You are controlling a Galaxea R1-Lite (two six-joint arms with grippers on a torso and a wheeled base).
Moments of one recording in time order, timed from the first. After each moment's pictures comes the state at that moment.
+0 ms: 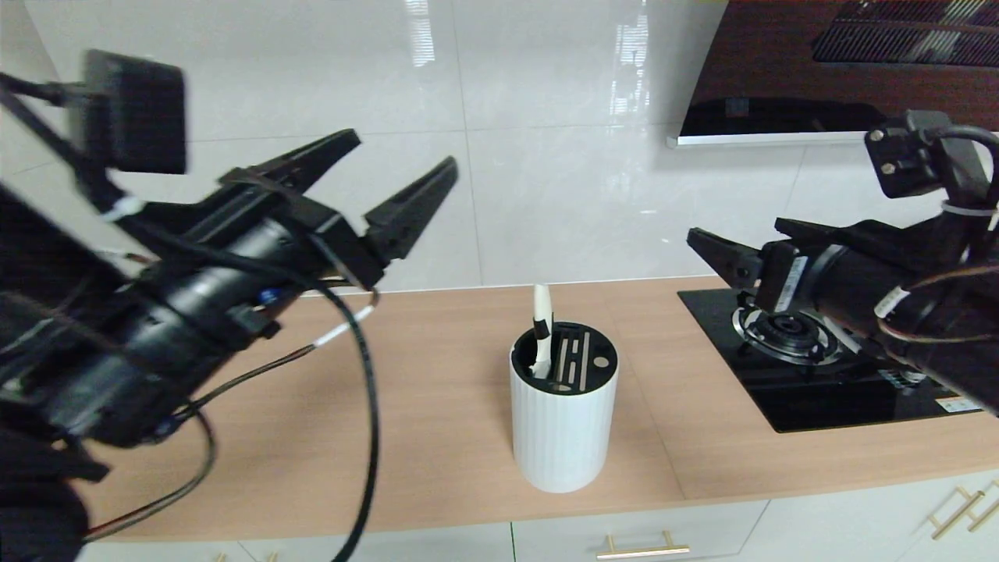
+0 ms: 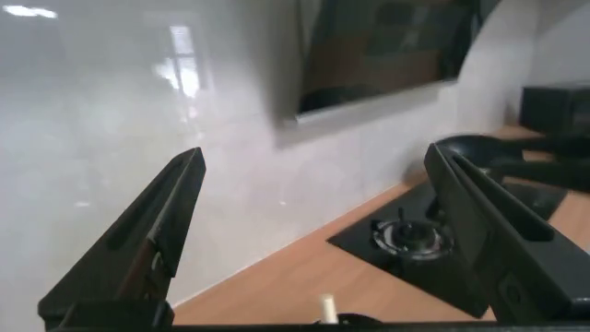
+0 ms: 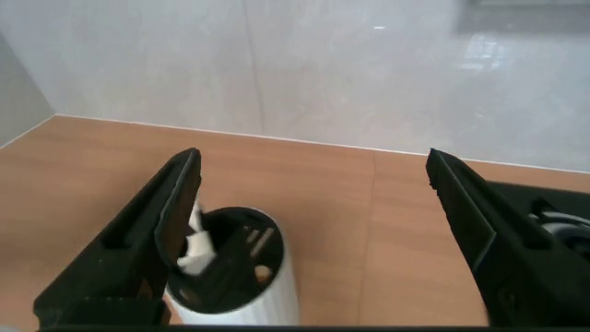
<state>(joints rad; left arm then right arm) -0.54 1.47 -0.65 -1.22 -0.08 0.05 0.61 1.43 -0.75 -0.73 -0.29 0.01</state>
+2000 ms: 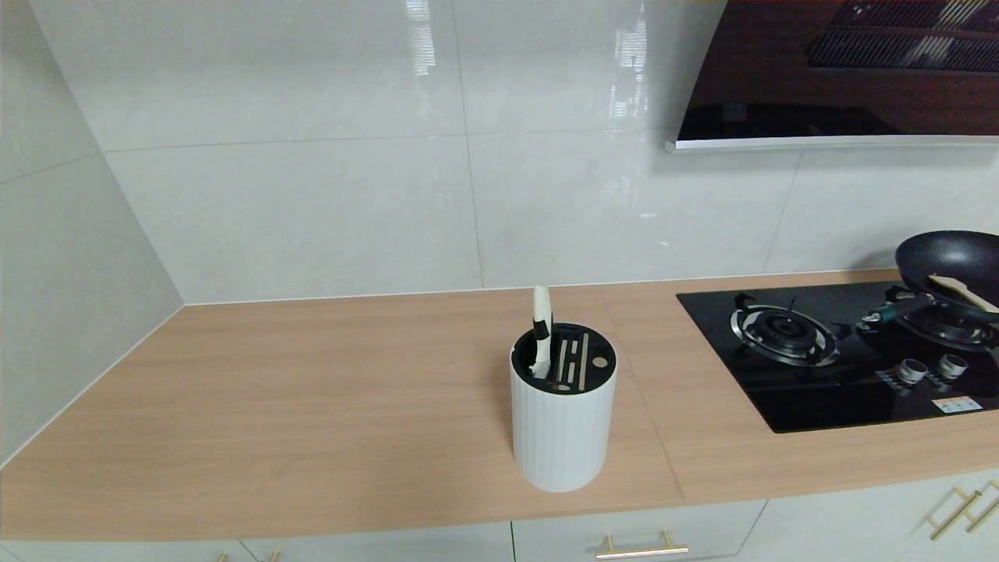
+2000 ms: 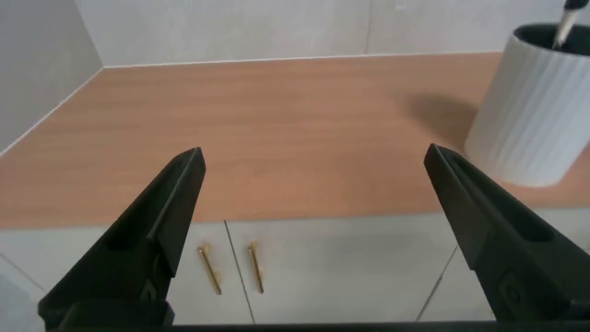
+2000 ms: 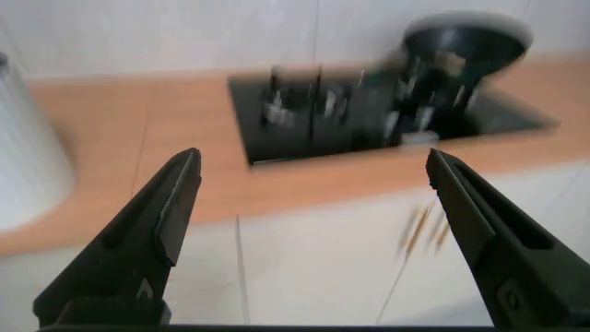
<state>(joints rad) 0.01 0.00 0.00 -0.01 0.00 0.05 0.00 0.00 0.00 -0.05 -0.19 -0.01</state>
